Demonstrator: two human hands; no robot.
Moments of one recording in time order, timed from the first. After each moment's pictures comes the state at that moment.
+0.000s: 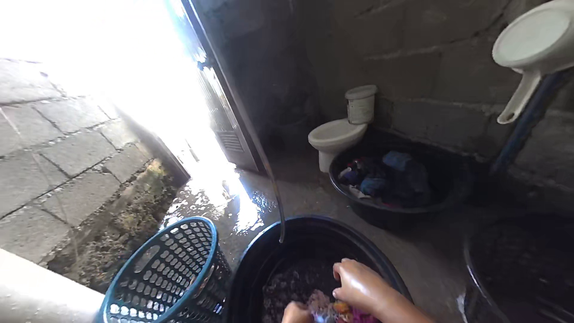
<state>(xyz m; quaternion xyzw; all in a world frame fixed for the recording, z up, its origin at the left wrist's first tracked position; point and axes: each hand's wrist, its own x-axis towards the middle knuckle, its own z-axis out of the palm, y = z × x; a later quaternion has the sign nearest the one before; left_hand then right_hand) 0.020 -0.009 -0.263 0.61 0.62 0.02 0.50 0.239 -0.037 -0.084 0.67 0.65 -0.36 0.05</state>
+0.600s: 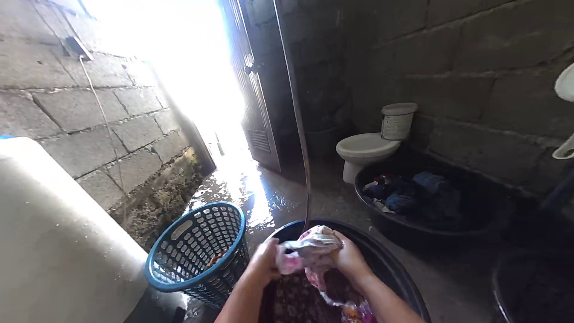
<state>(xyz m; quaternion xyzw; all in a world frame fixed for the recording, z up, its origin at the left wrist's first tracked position) -0.030 0.003 -0.054 0.39 0.63 0.37 0.55 0.183 -0.013 -0.091 0.59 0.54 -0.40 -0.45</state>
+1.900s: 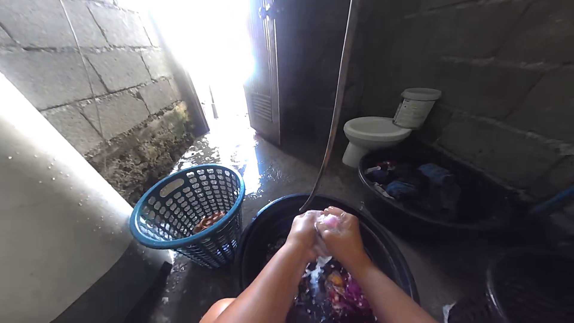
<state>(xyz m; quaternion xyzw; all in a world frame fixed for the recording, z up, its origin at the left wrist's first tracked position) 0.033 -0.008 -0.067 0.23 0.40 0.45 0.76 0.127 -0.026 -0.081 0.55 0.59 -0.23 -0.54</state>
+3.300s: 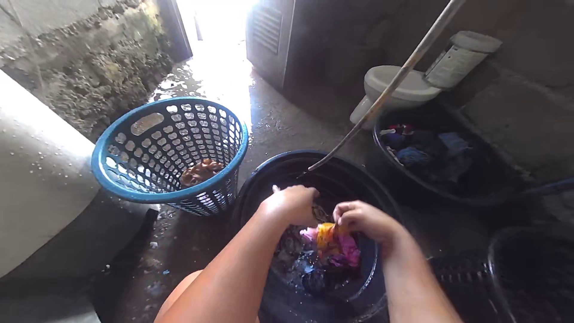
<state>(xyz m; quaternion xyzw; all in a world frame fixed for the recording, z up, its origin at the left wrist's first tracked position) -0.056 0.029 -0.078 0.80 0.48 -0.07 0.36 0.169 0.001 -0.135 0.57 0.54 -0.59 -0.16</state>
